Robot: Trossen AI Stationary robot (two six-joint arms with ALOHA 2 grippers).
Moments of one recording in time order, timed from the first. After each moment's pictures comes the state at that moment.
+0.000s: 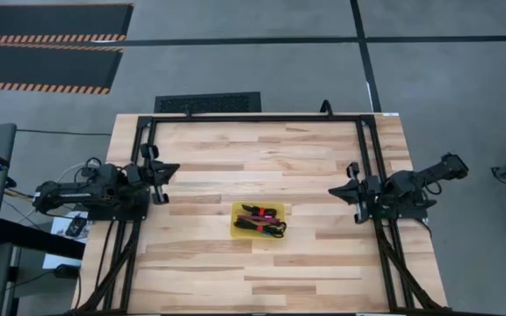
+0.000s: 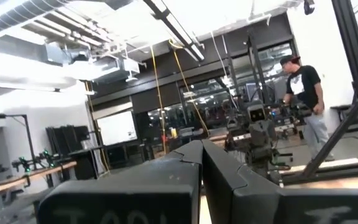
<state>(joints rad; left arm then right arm) 0.05 0.01 0.01 0.40 -0.14 0.30 0.38 0.00 0.03 0.15 0.38 -0.03</state>
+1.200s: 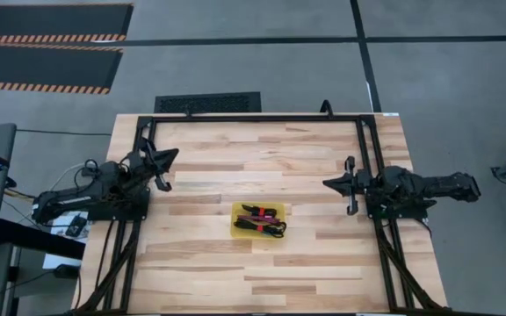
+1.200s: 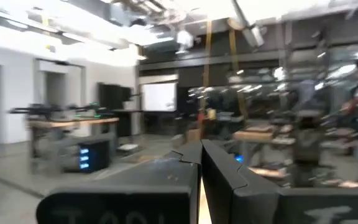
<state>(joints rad) 0.20 0.00 0.02 0.32 -0.27 0.08 0.04 0.00 0.03 -0.02 0.15 0.00</state>
